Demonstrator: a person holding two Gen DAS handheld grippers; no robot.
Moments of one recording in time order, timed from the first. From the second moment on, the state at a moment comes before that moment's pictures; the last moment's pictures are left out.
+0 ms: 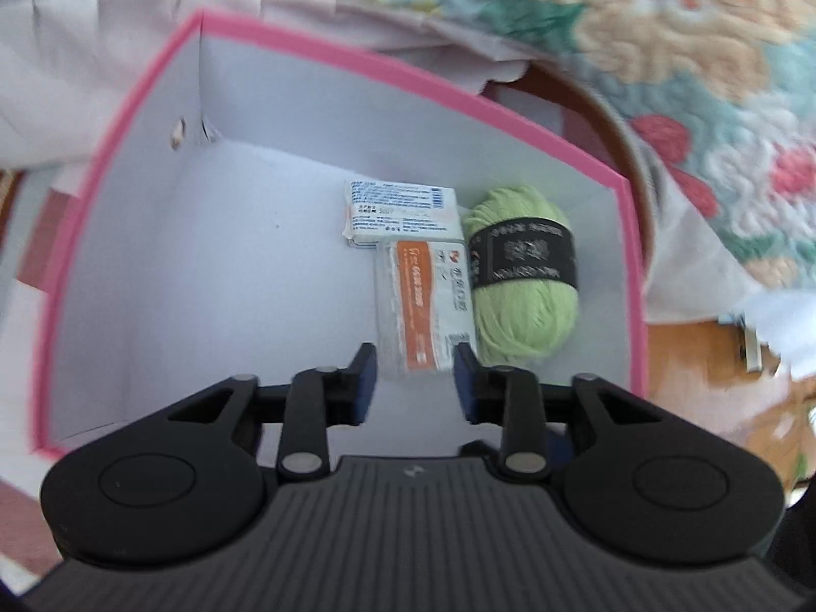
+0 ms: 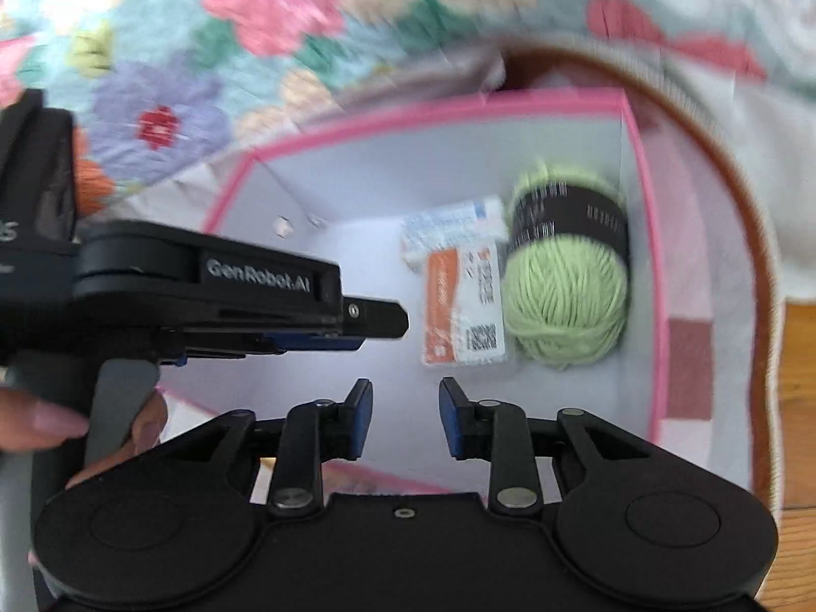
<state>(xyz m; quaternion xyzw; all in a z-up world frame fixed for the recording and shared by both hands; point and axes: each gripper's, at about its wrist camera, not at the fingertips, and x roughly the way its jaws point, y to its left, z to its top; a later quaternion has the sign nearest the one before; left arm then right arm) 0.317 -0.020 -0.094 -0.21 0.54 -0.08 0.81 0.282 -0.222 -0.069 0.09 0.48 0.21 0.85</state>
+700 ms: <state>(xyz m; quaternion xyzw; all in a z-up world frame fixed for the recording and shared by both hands) 0.174 -0.016 0.069 -0.08 0.52 -0.07 0.85 0.161 -0.233 0.081 0.00 0.39 0.27 0.88</state>
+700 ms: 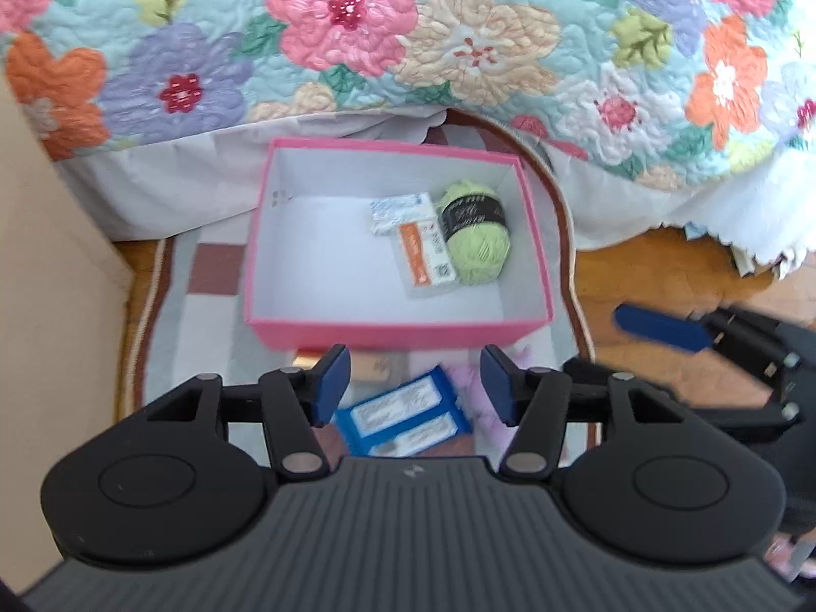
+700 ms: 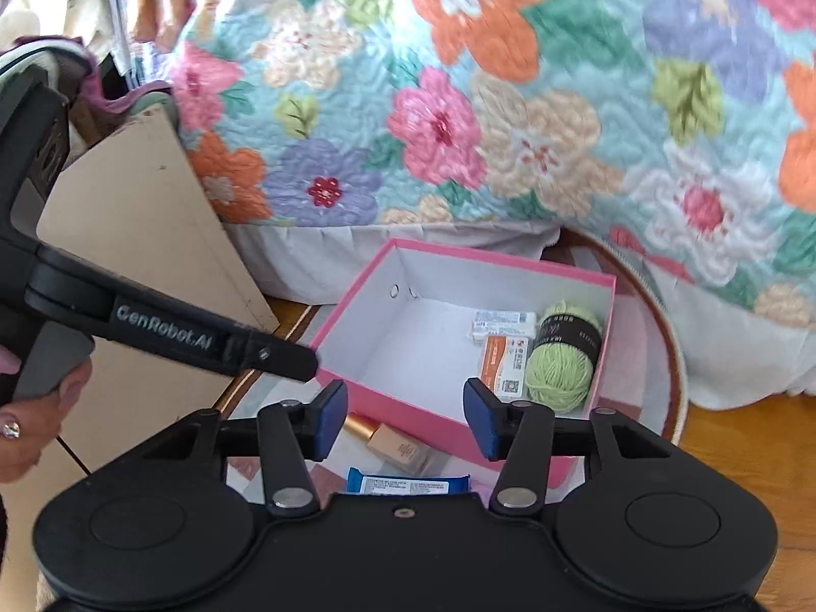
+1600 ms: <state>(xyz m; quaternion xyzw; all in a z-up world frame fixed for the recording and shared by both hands) 0.060 0.010 0.026 -0.04 0.51 -0.09 0.85 0.064 -0.216 0.042 -0.09 0.36 0.35 0.86</state>
